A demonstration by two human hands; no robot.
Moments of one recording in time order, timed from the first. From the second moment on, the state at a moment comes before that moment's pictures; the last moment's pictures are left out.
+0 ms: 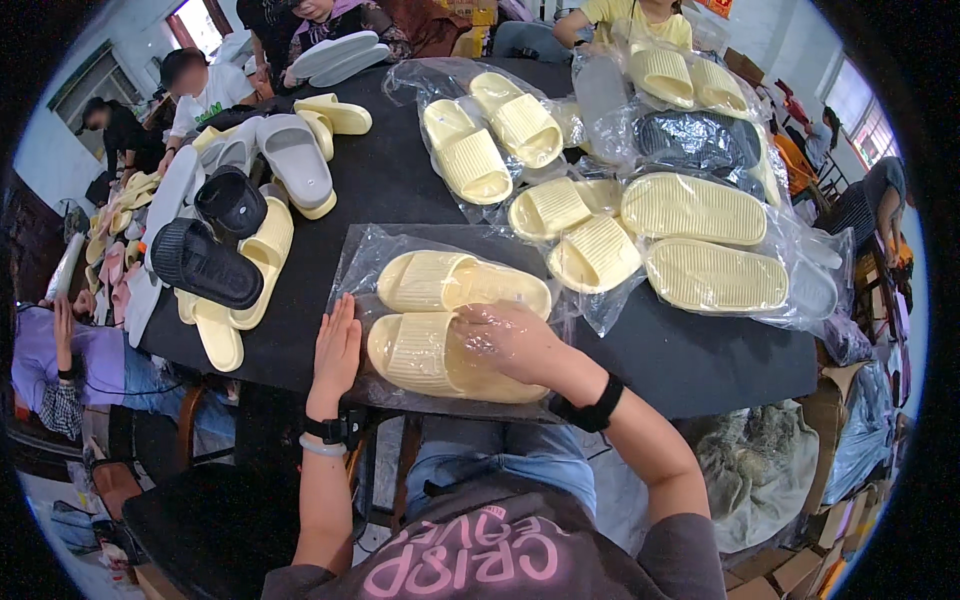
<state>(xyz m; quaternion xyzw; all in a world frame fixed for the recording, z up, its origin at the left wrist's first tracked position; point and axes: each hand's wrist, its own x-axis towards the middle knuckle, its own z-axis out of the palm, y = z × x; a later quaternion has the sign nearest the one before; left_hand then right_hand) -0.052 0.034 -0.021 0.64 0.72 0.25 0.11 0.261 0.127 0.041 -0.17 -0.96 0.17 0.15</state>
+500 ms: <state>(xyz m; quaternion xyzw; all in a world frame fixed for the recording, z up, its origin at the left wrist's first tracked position) -0.056 0.038 -0.027 0.67 0.71 0.18 0.08 0.225 0.138 0.046 -0.18 -0.96 0.21 0.09</state>
